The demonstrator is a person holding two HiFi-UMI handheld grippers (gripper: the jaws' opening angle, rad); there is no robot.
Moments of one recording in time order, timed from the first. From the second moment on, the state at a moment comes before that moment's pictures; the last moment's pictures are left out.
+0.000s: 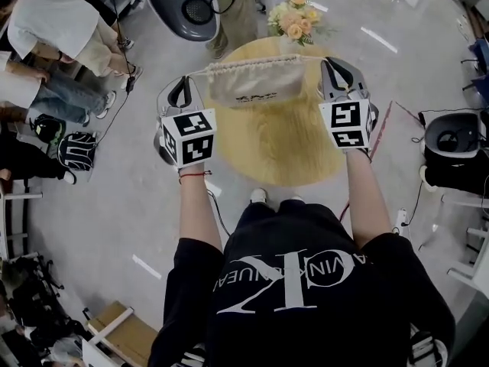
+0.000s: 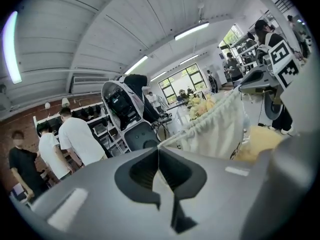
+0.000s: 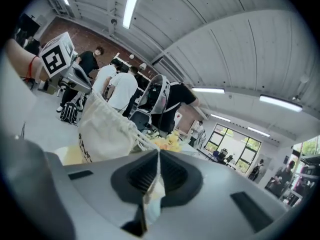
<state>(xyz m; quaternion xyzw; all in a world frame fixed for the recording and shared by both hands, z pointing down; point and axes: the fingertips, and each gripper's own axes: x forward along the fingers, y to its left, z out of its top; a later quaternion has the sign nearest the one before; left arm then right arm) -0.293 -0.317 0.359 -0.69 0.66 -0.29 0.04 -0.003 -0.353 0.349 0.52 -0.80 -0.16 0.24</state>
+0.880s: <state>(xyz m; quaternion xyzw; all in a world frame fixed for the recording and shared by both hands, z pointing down) -0.300 -0.318 0.314 -0.68 0.69 -0.23 0.09 0.041 -0.370 0.306 0.57 -0.78 -0.17 0.20</state>
